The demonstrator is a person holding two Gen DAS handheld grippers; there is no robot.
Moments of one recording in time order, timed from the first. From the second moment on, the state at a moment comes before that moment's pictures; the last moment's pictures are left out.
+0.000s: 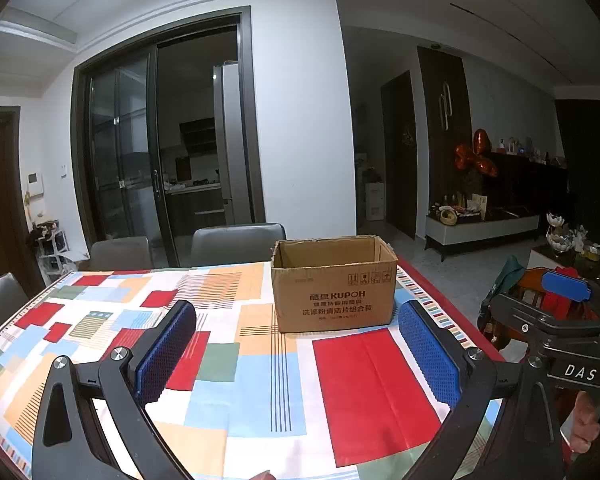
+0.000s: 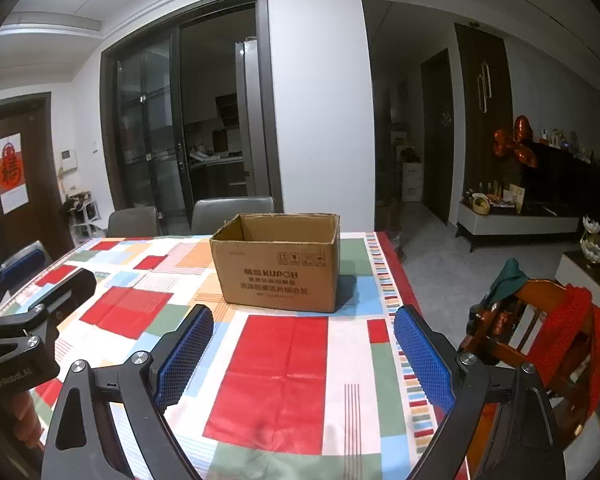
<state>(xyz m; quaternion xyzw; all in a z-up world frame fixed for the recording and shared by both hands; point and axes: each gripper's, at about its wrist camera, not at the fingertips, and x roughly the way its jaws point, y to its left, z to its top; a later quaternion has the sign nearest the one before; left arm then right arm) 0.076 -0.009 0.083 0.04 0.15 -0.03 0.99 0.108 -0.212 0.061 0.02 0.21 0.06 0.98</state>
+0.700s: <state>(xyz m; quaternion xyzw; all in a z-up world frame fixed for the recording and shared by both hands) 0.066 -0.005 0.083 0.04 0.14 -0.03 0.99 0.098 -0.212 0.063 0.02 0.20 0.06 0.98</state>
